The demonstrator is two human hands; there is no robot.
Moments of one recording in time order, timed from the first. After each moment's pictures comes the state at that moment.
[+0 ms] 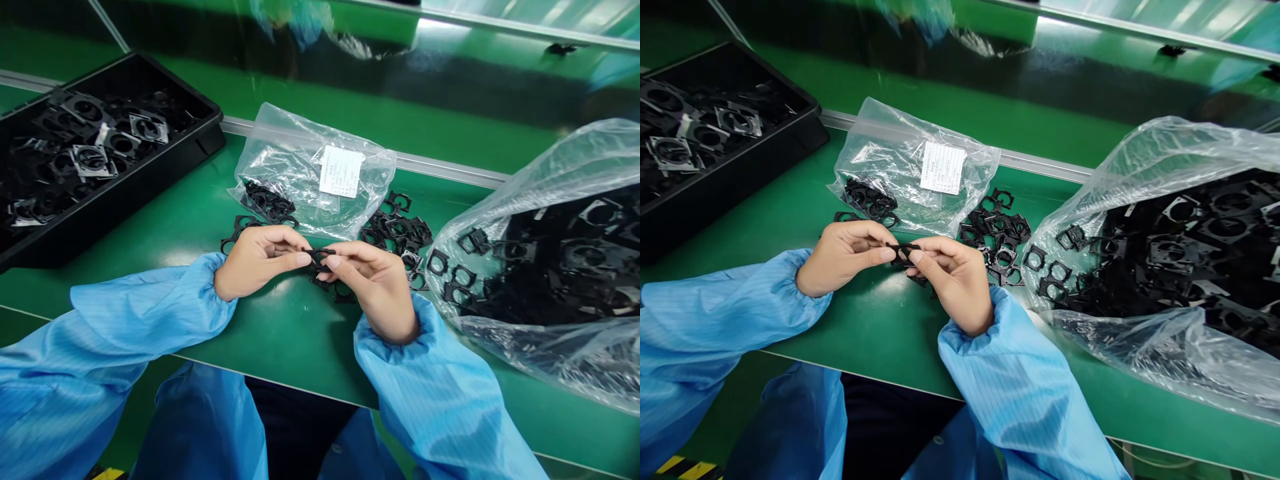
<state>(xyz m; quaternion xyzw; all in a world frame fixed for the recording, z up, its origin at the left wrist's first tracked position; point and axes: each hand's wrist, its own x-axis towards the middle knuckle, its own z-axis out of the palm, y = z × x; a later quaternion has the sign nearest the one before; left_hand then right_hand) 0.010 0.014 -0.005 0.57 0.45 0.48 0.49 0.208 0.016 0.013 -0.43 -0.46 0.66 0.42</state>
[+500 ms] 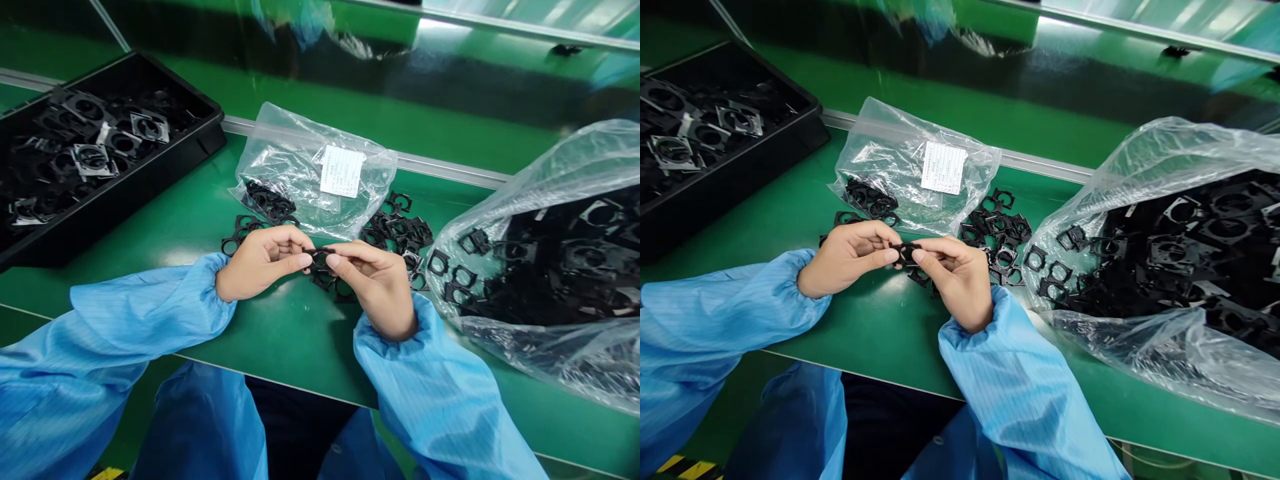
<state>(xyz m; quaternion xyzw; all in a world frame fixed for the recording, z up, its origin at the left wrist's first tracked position) 0.010 0.014 -0.006 0.56 0.42 0.45 0.55 0.211 0.018 0.007 -0.44 -0.53 0.58 0.44</state>
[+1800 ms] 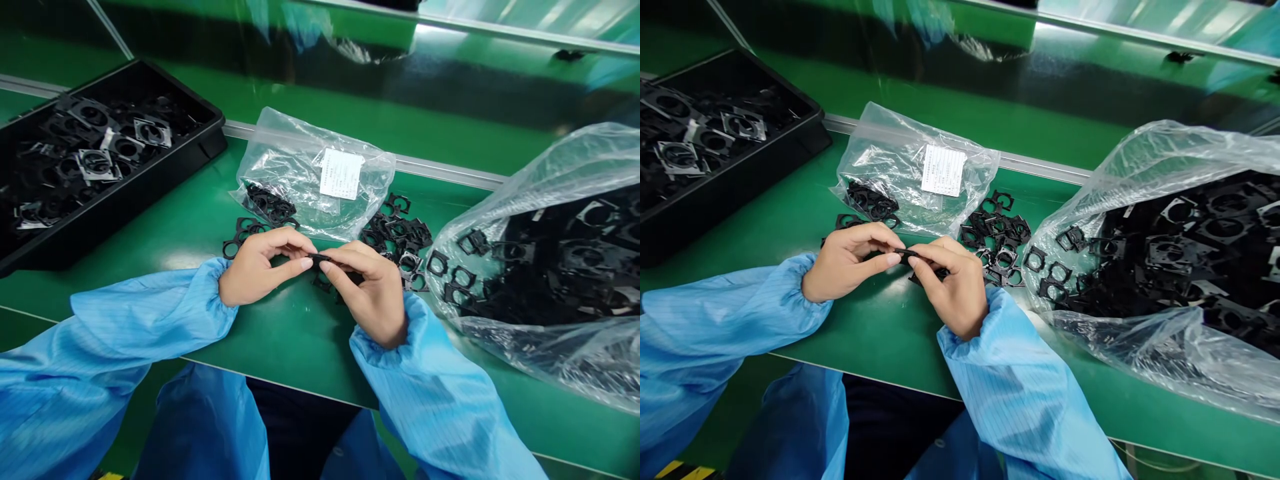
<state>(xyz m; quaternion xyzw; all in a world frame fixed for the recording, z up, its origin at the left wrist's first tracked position) 0.012 0.009 -0.008 0.62 0.43 0.47 0.45 0.208 0.013 0.007 -0.43 -0.69 0.41 0.42</state>
